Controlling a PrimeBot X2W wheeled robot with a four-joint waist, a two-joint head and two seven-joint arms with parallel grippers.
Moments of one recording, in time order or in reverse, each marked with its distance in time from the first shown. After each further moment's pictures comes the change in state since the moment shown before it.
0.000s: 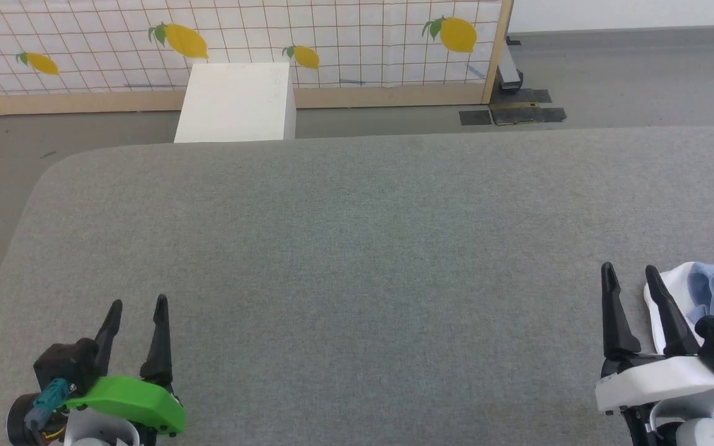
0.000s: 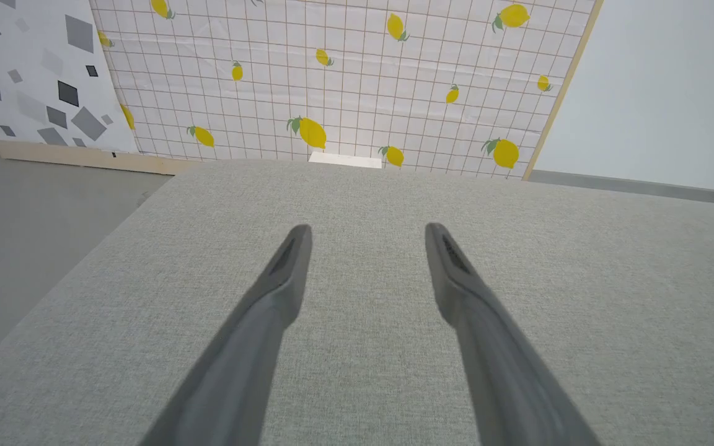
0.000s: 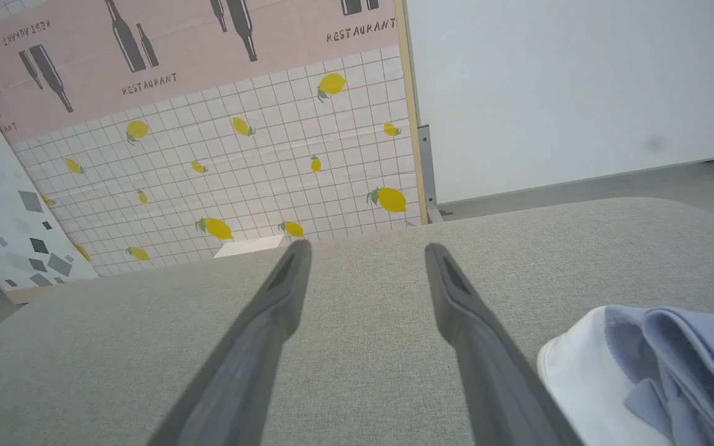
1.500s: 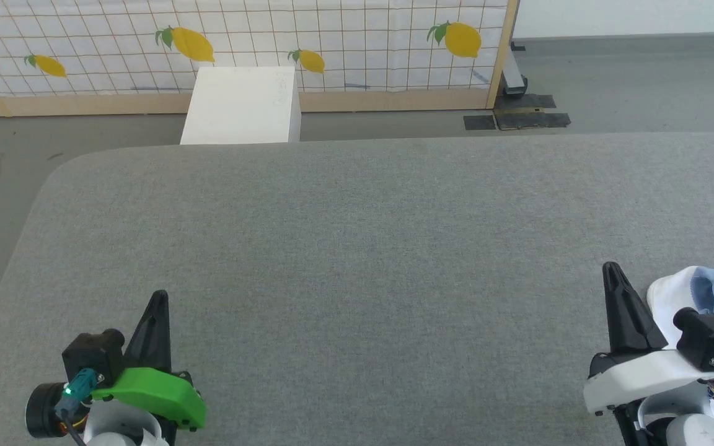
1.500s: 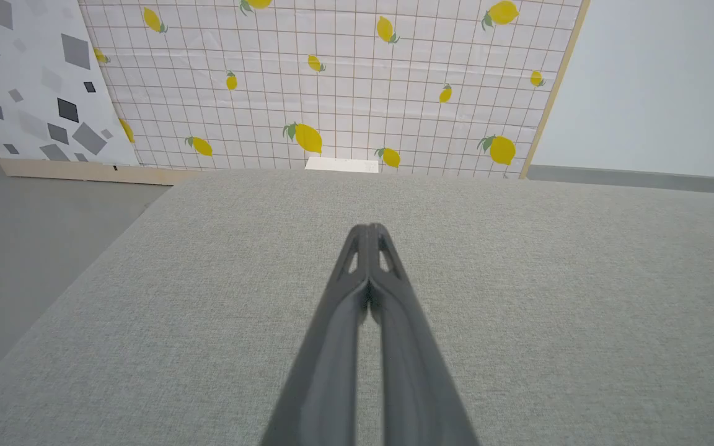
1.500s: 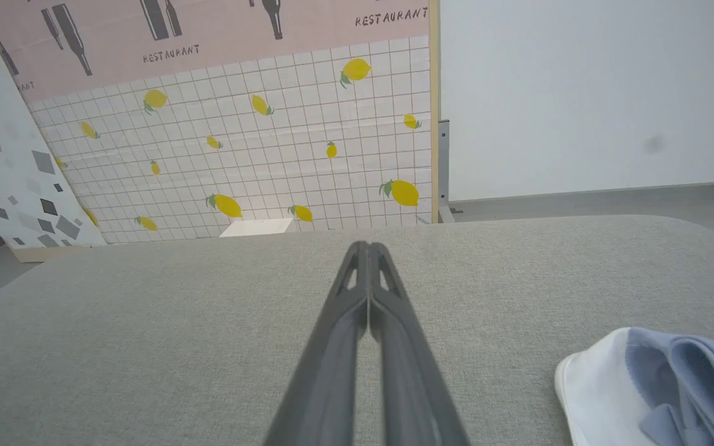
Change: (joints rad) left arm 0.003 -0.082 0.041 -0.054 0.136 -0.007 0.076; right arm 0.000 0.000 0.032 -0.035 -0.069 0.000 0.062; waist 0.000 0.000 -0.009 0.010
